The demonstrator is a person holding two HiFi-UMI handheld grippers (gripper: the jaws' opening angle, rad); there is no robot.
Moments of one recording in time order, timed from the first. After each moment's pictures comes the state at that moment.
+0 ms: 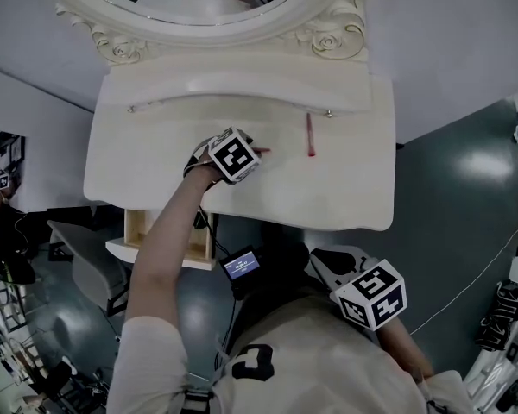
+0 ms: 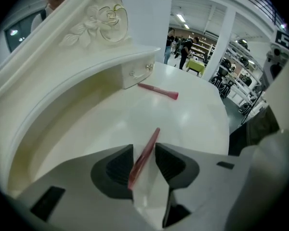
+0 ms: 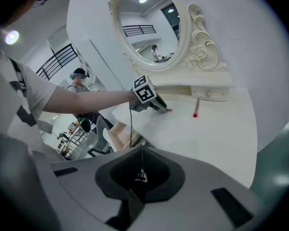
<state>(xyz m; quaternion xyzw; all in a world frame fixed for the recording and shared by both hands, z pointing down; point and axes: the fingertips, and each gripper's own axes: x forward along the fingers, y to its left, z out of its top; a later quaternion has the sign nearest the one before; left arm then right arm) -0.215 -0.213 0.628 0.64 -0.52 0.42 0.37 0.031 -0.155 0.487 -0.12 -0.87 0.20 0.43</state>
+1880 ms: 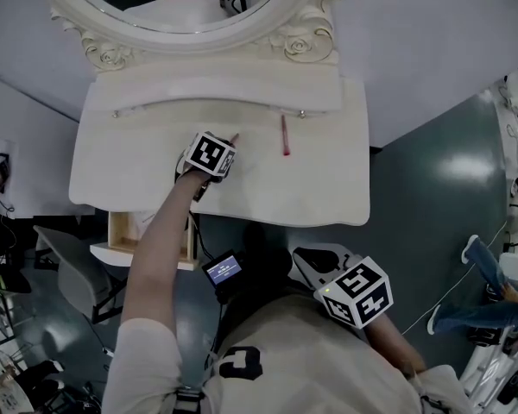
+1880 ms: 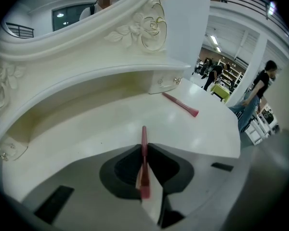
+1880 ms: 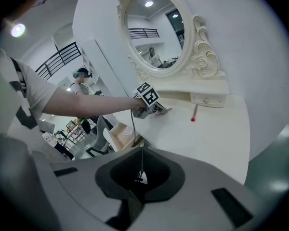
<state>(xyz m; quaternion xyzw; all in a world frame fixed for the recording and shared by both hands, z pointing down) -0.230 -0.211 0.629 0.56 -0.65 0.29 0.43 0.050 -0.154 0.468 -0.11 -0.88 0.18 0.42</state>
